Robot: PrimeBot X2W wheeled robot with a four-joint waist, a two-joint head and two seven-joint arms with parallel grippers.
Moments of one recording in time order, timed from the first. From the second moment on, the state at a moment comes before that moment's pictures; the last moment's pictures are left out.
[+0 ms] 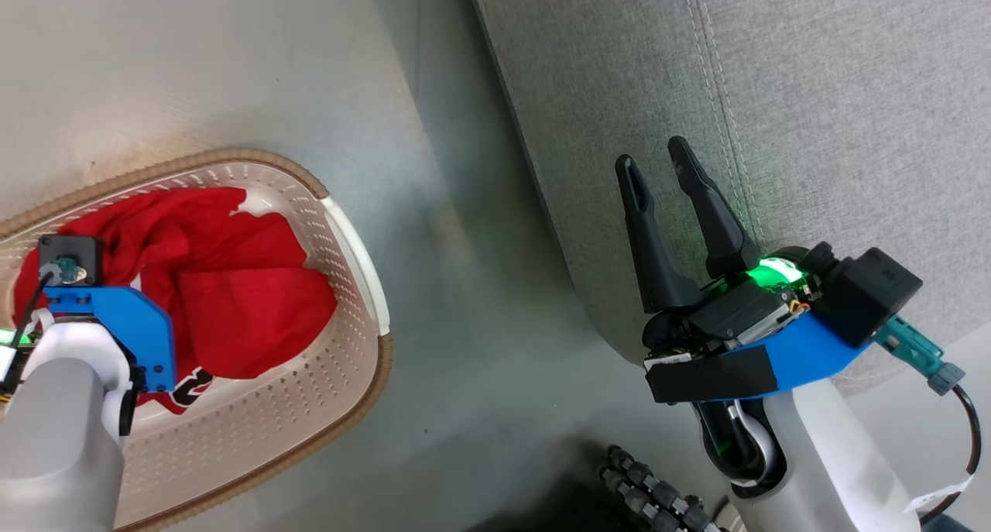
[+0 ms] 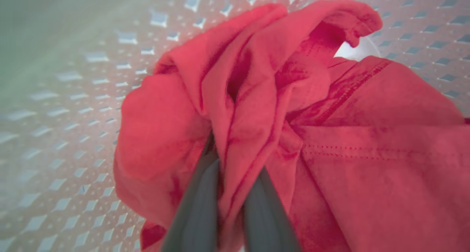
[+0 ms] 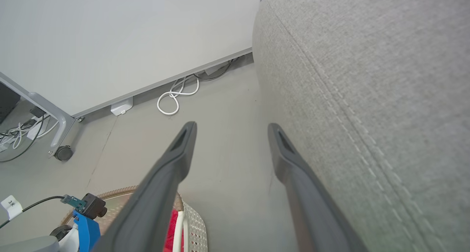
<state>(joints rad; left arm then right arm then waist) -0.64 0.38 -0.21 0.94 -0.21 -0.01 0.13 -0.39 -0.05 0.32 0.06 0.50 0.13 -0.26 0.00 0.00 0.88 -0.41</state>
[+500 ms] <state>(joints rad) -0.68 0.22 -0.27 1.11 -0.25 -0.10 0.00 -0.40 -0.05 0.28 0.12 0.40 0.13 -0.26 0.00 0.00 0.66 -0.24</state>
